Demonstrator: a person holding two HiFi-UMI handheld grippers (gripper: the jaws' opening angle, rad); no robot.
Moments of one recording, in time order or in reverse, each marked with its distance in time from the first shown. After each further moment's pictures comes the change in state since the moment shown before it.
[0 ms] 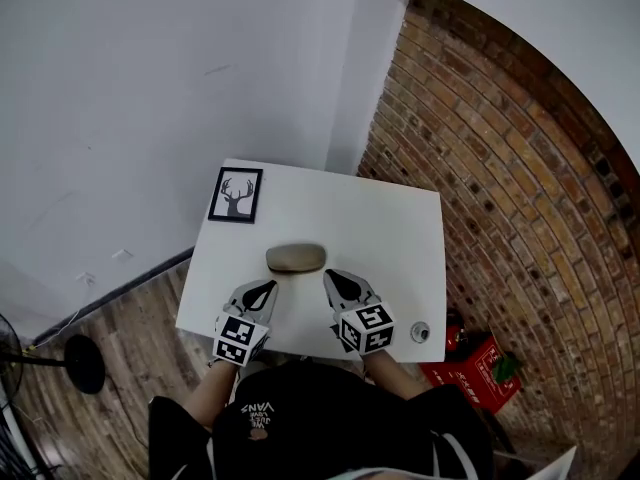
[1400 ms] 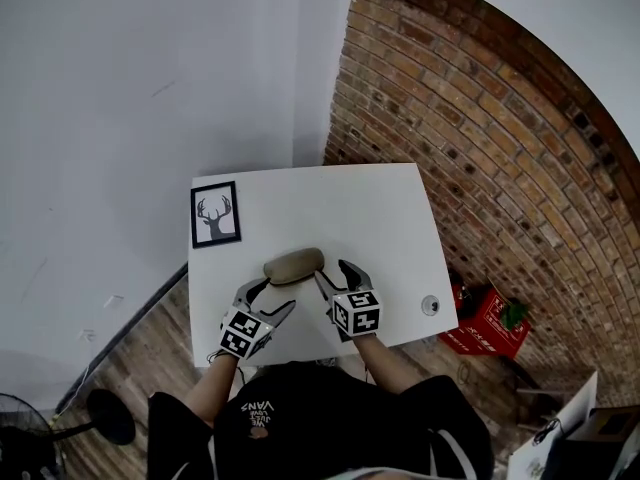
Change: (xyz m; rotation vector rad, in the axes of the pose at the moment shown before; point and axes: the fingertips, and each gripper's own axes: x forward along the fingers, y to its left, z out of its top) left arm 0.047 0.019 -0.043 0.055 0.172 -0.400; right arm 0.049 -0.047 -0.053 0.163 0.132 -0.356
